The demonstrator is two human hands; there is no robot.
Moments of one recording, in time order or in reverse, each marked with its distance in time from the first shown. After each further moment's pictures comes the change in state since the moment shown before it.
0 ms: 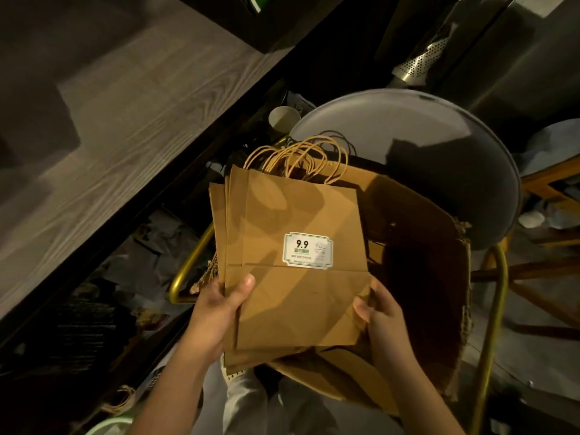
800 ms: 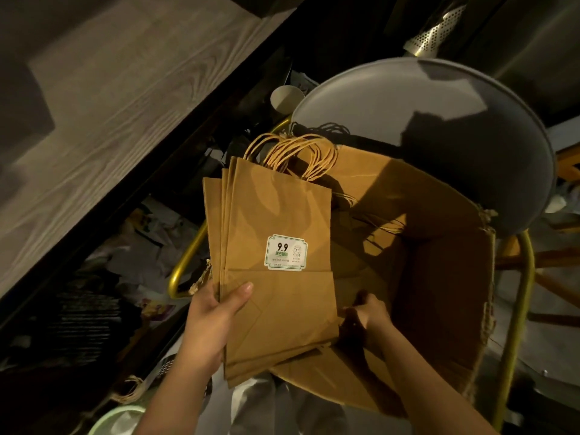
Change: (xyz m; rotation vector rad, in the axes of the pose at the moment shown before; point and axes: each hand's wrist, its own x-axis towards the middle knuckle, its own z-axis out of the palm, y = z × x) left_hand 0.002 -0.016 -0.007 0.083 0.141 0.037; right_hand 0.131 0.116 -0.015 -0.613 0.005 0.322
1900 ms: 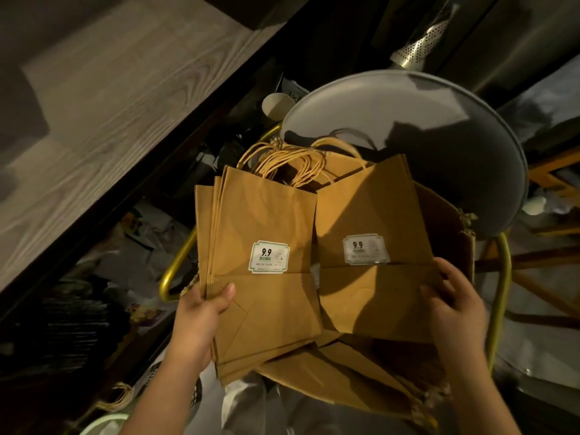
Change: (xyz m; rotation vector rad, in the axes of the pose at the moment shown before) left_hand 0.004 0.001 0.000 -0.027 0.103 -0.080; right_hand -0.176 -0.057 -0.113 0.349 0.464 -0.474
